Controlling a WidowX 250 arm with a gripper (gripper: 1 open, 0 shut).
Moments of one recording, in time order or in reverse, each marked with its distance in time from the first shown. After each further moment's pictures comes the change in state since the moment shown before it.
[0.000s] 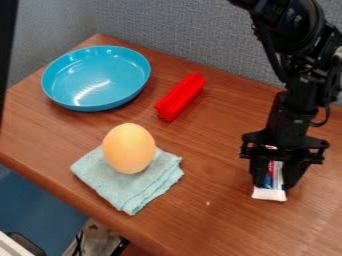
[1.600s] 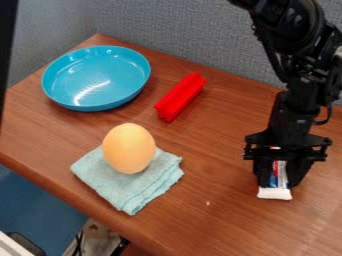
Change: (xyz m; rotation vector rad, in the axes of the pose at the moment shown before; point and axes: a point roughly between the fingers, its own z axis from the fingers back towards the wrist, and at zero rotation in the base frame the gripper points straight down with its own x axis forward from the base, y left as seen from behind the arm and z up) arm 0.001 -0.004 0.000 -0.027 -0.007 0.048
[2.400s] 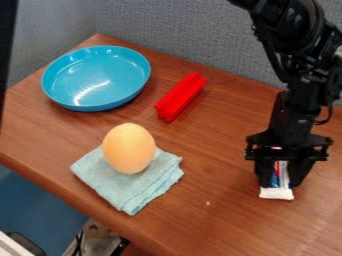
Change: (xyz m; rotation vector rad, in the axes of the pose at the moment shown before) arm 0.001 -0.002 0.000 -0.014 -0.001 0.008
